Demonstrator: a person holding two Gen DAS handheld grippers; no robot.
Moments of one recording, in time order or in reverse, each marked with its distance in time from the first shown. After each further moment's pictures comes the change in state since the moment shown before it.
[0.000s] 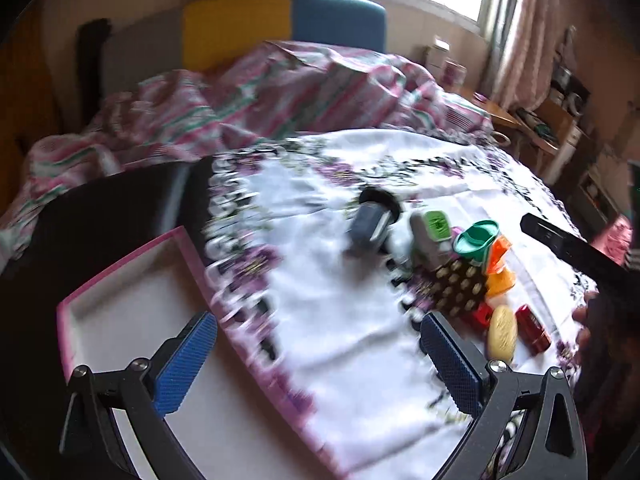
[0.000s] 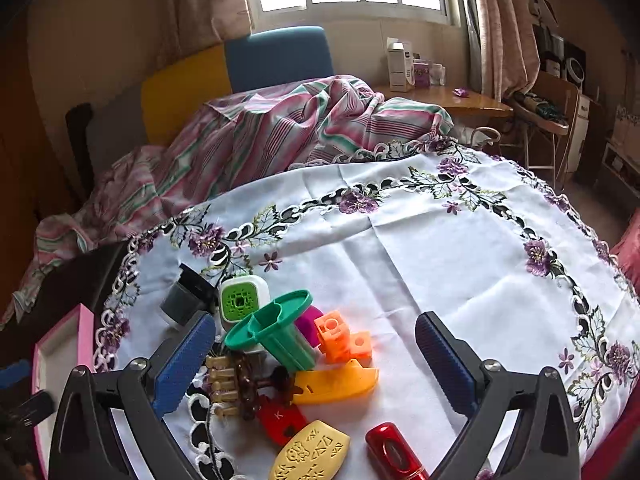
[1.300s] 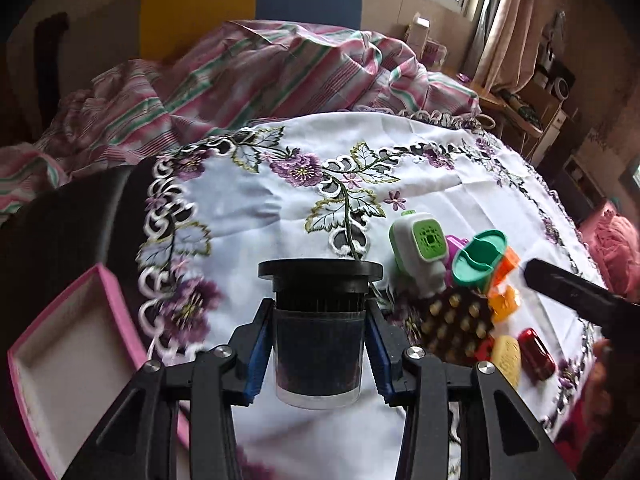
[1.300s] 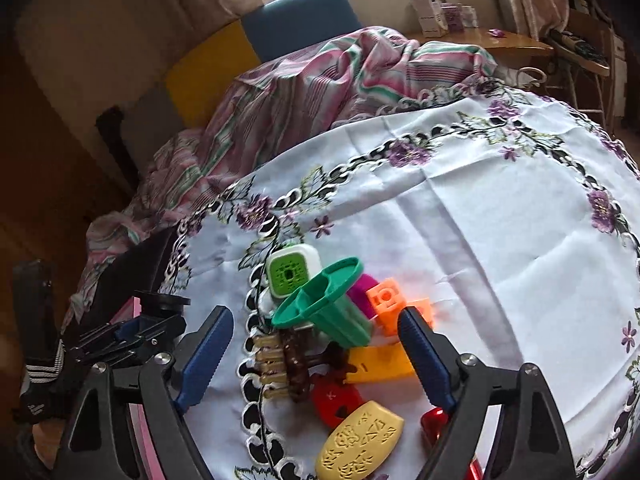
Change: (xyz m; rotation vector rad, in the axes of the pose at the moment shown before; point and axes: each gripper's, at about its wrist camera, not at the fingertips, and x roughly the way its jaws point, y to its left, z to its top) left arm 0.048 -0.016 0.021 0.022 0.041 -0.065; right arm 0.028 0.010 -0.006 0.021 0.194 0.259
